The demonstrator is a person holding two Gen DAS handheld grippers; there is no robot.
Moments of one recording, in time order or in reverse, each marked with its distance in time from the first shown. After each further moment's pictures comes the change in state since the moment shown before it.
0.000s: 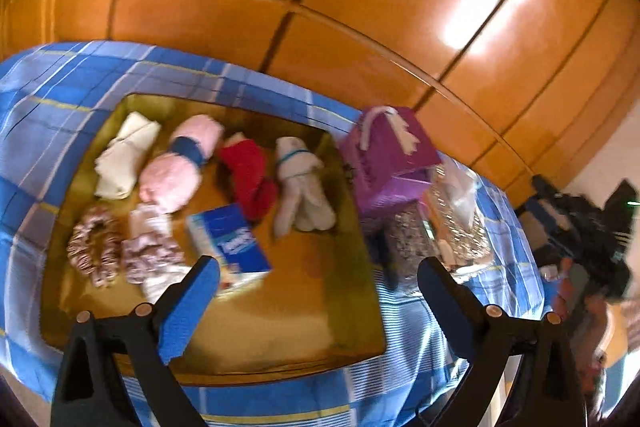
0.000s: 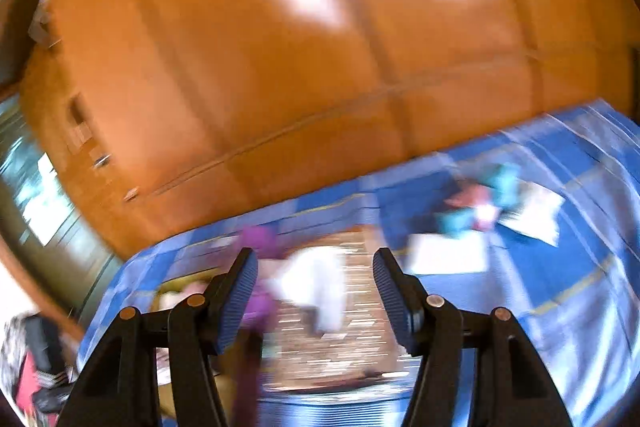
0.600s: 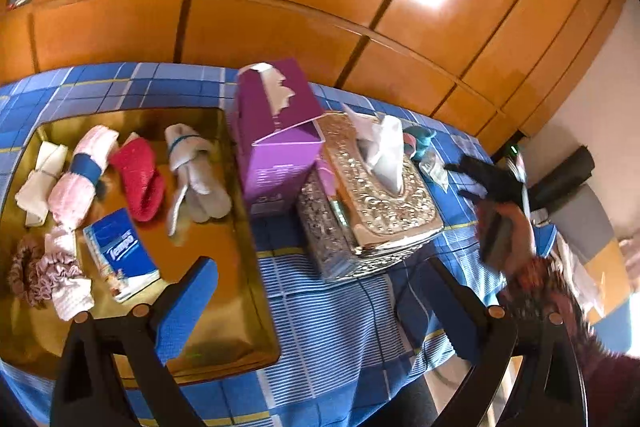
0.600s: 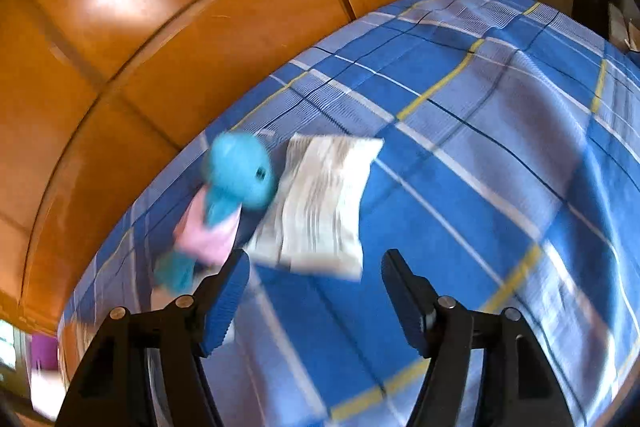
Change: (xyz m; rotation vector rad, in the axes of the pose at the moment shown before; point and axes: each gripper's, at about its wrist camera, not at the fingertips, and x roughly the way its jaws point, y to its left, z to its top) left arm 0.038 -0.096 -0.005 0.174 0.106 -0.054; right arm 0.096 -0.235 0.029 0.390 0.175 -0.366
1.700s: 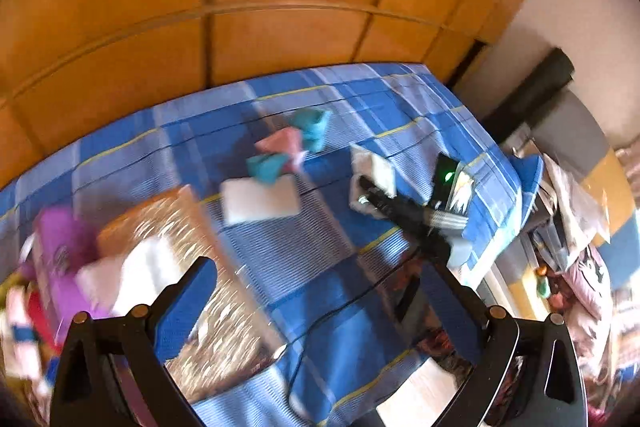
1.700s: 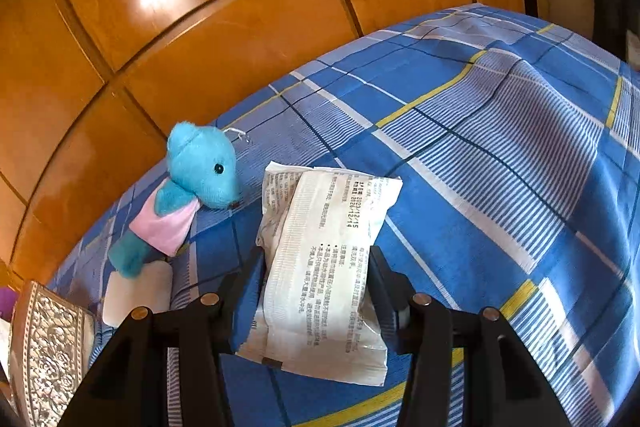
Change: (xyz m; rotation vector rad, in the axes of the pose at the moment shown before) left arm 0.120 -0.201 0.109 0.321 0.233 -0.046; right arm 0.013 -0.044 -0.028 -0.127 -0.134 0.073
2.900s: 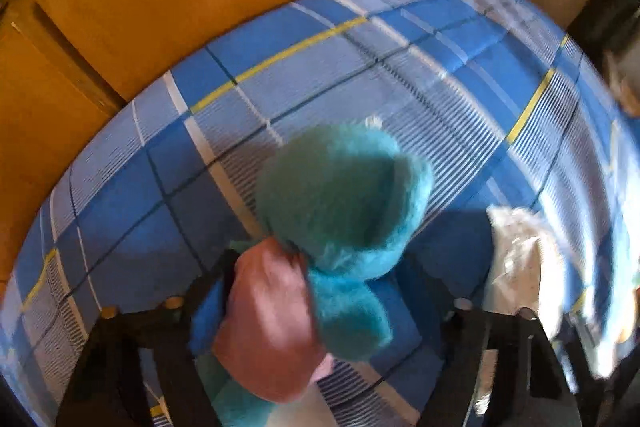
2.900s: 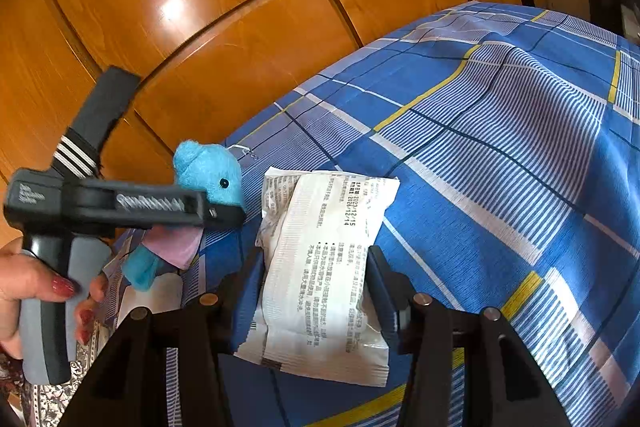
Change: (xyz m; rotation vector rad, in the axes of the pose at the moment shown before) left arm 0.282 0.009 0.114 0.191 0.255 0.267; right arm 0.002 -0.011 -0.004 0.056 -0.064 0.073
